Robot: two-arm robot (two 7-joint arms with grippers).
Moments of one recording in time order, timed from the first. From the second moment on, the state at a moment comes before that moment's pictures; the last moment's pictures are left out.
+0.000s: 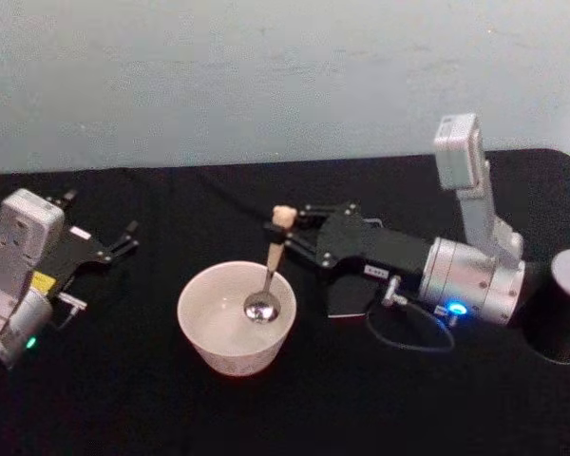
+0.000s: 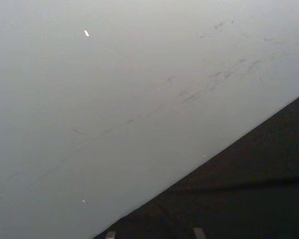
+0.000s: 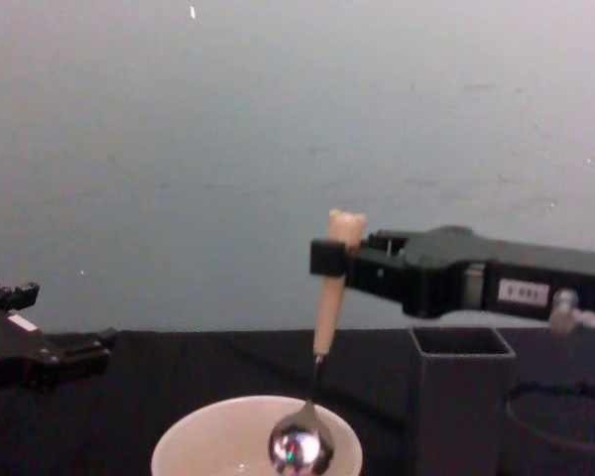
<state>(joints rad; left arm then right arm) -0.20 0.60 0.45 -1.41 -0.25 -0.12 0.03 0.38 0.52 -0.59 -1.55 0.63 0.04 0.65</state>
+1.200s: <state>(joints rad) -0.20 0.60 0.45 -1.41 -0.25 -0.12 0.03 0.43 0.38 -0.68 -1.39 0.49 0.00 0.65</state>
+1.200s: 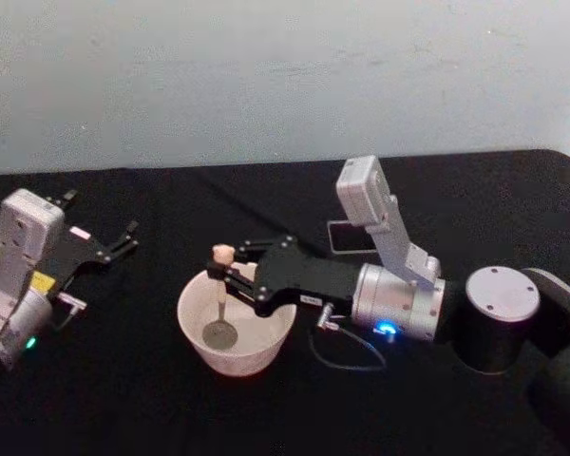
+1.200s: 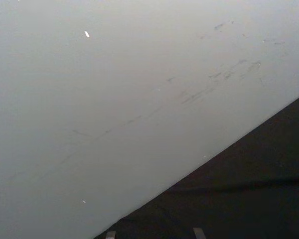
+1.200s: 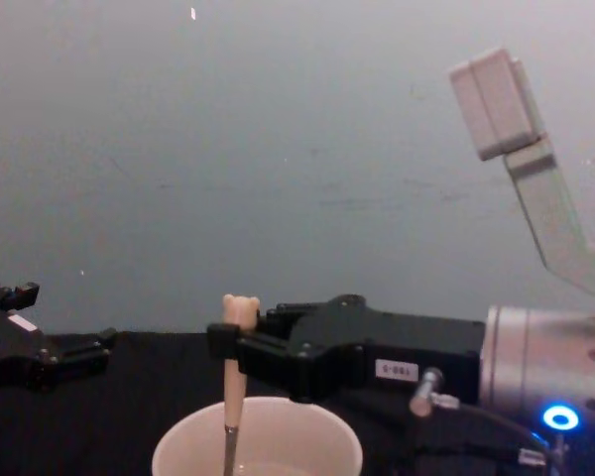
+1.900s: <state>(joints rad) -0.20 0.60 0.45 -1.41 -0.25 -0.12 0.03 0.47 0.29 -0.62 -1.27 0.41 -0.01 0.56</state>
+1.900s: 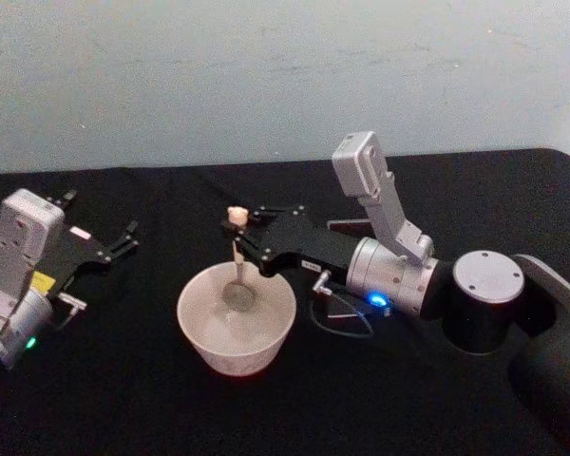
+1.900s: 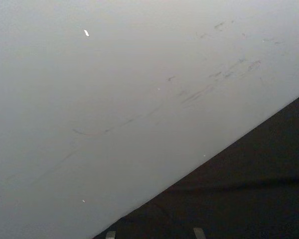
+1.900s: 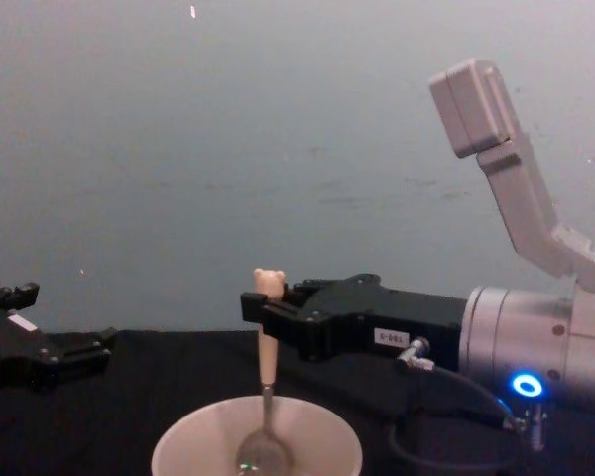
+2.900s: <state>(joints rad) -0.20 0.60 0.45 -1.41 -0.25 -0.12 0.03 0.34 0.44 -0.60 -1.50 0.49 0.04 0.67</state>
